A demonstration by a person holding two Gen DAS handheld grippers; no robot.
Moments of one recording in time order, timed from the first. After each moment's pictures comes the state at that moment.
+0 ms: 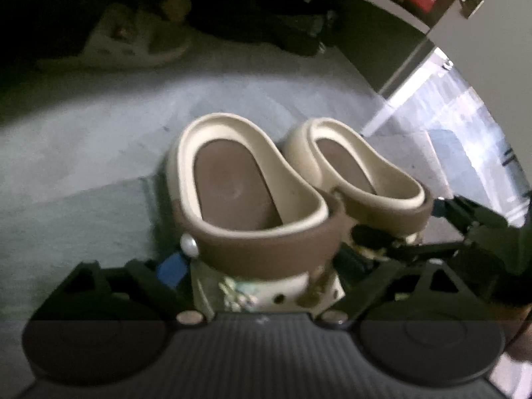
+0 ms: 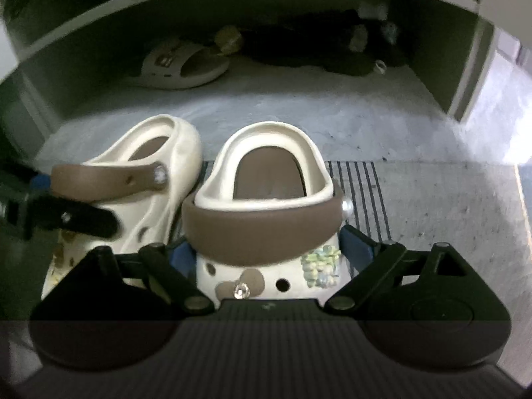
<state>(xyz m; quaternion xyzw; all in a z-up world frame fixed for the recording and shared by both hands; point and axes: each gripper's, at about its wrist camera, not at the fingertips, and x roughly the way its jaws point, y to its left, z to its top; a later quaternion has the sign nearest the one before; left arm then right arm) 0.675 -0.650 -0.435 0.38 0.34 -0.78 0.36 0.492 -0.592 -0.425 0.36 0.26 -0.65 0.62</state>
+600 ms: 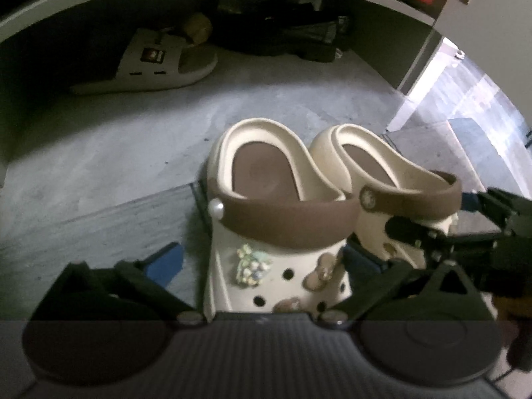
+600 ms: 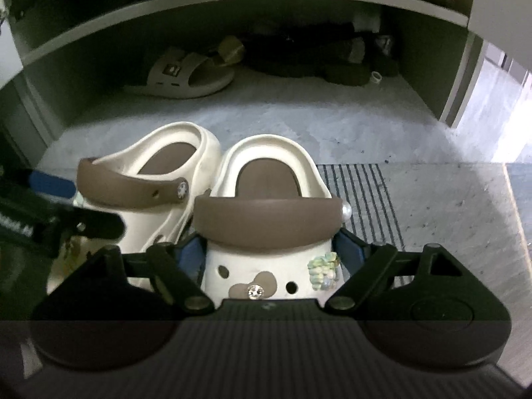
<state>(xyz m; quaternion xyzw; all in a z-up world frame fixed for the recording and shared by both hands) 0.675 -0.644 -0.434 0.40 0.31 -0.76 0.40 0.538 -0.572 -0.417 0.31 0.28 -0.68 0.60</state>
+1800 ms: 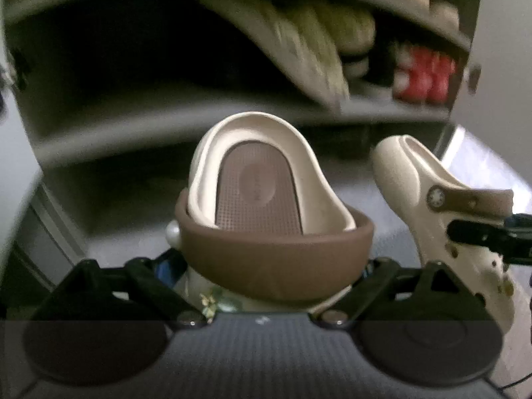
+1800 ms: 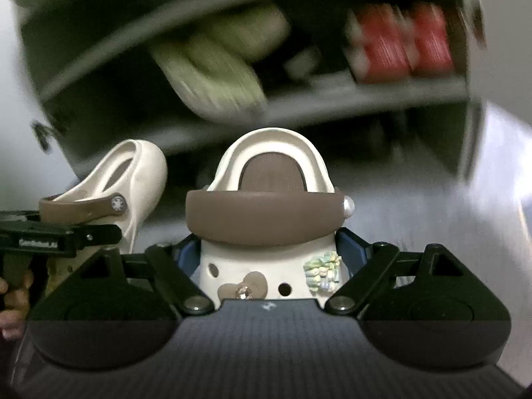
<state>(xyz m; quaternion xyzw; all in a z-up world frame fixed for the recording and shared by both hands) 0.759 -0.637 -0.312 0.26 0.20 -0.79 0.51 0.536 -0.568 -0.312 0.26 0.11 -0.67 0.68</state>
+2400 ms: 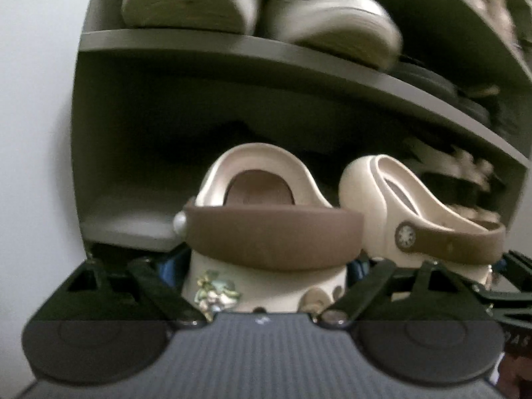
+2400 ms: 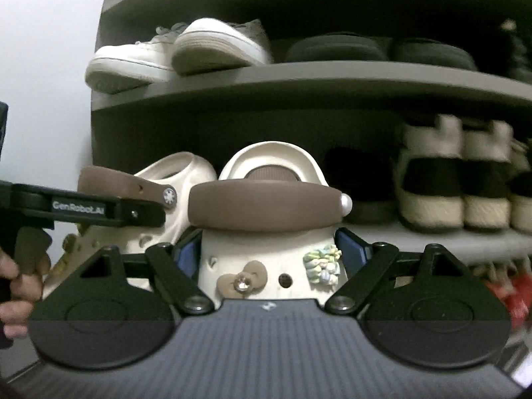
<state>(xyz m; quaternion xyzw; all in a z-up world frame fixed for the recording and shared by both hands) 0.784 -0.711 -0.158 0.09 0.19 -0.76 0.62 0.609 -0.698 -0.146 0.06 0.09 -0.62 0.77</state>
